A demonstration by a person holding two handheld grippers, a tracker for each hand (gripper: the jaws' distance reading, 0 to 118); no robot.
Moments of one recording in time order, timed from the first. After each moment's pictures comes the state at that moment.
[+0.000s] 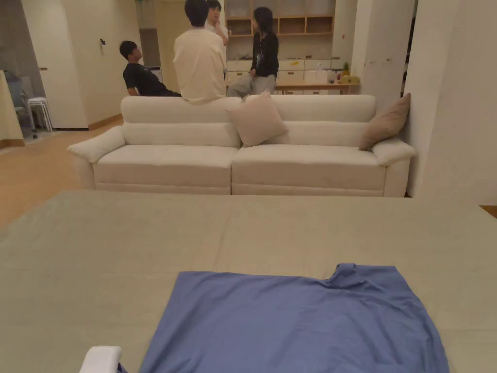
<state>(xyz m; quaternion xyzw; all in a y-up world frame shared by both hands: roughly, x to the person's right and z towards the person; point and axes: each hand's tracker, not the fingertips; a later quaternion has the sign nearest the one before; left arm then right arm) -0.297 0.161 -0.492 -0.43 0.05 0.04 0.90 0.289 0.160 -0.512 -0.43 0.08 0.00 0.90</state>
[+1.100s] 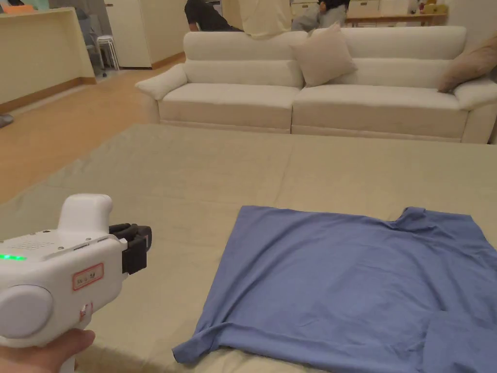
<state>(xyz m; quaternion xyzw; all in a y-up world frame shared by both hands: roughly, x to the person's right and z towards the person) -0.314 0.329 -0.370 -0.25 0.03 0.04 0.97 0.295 0.401 -0.373 -0.04 0.07 -0.09 0.99</state>
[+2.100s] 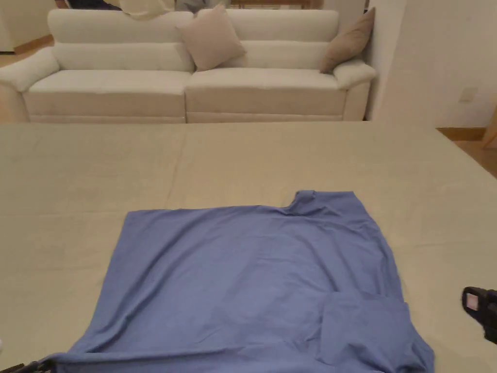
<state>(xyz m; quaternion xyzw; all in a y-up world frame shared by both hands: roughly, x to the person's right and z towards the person) -0.326 0.182 -0.432 -0.36 0.03 0.08 0.93 0.311 0.248 -0.457 -0.27 0.09 -0.05 0.96</state>
